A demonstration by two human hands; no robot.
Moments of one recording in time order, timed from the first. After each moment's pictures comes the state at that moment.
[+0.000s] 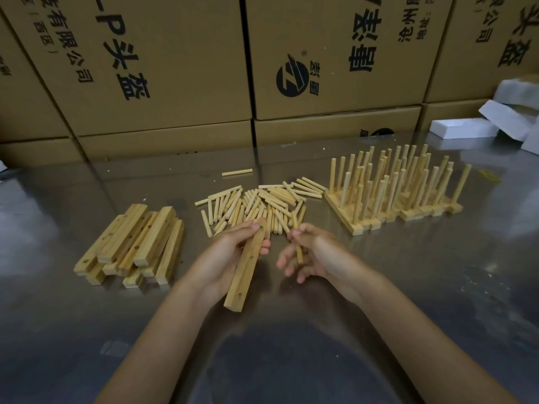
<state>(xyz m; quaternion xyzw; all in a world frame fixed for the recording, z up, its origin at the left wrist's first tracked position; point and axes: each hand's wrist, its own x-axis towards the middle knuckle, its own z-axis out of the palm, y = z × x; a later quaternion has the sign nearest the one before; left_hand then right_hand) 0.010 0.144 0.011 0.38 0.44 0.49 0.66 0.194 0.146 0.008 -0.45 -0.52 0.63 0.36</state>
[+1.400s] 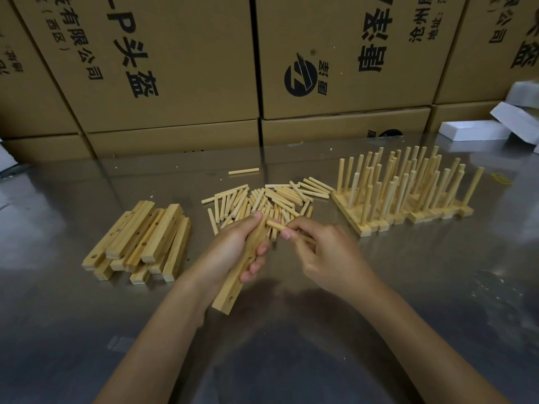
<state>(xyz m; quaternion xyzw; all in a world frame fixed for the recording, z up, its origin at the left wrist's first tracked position) 0.004 0.133 0.026 0.52 0.46 0.40 0.60 0.191 0.135 0.011 -0.45 -0.79 0.13 0.38</state>
